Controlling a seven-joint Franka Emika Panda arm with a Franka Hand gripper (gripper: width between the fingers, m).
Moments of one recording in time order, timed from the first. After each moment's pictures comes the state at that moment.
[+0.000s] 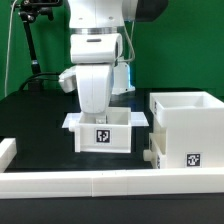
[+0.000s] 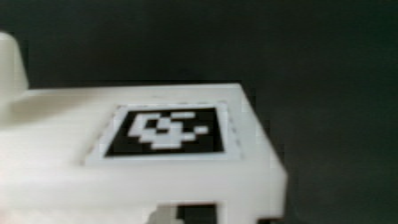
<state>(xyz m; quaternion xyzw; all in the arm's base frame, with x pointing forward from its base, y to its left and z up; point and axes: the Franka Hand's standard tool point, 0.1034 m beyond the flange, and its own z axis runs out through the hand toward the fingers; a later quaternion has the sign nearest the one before) 0.531 -0.037 0.061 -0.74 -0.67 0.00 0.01</state>
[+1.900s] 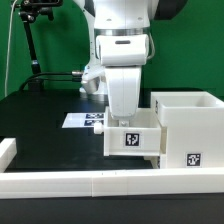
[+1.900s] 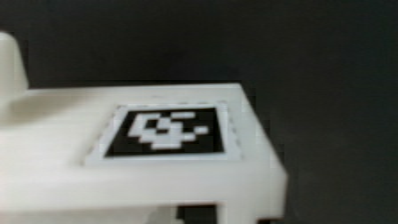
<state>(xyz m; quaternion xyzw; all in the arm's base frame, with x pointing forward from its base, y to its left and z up) 0.539 0.001 0.061 -0.73 -0.68 0.01 0.02</state>
